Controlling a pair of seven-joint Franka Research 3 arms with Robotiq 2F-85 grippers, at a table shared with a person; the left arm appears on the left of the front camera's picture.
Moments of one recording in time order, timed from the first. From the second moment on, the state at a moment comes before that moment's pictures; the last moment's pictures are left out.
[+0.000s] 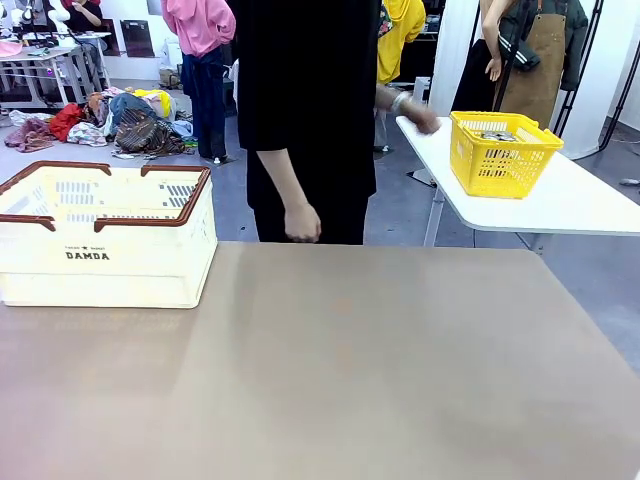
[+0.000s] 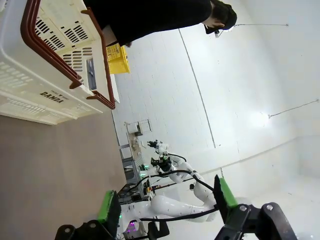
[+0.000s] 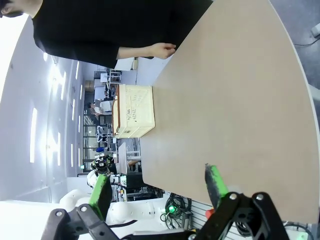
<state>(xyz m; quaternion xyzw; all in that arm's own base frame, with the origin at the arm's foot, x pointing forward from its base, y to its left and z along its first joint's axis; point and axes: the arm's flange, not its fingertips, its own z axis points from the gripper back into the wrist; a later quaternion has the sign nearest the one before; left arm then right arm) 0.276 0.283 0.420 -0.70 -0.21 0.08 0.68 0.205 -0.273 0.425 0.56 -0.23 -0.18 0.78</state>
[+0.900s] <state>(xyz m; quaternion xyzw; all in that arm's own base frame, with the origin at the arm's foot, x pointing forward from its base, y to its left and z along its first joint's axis) 0.276 0.283 0.420 -0.70 -0.21 0.08 0.68 0.205 -0.272 0.425 0.56 -0.23 -0.18 0.78</state>
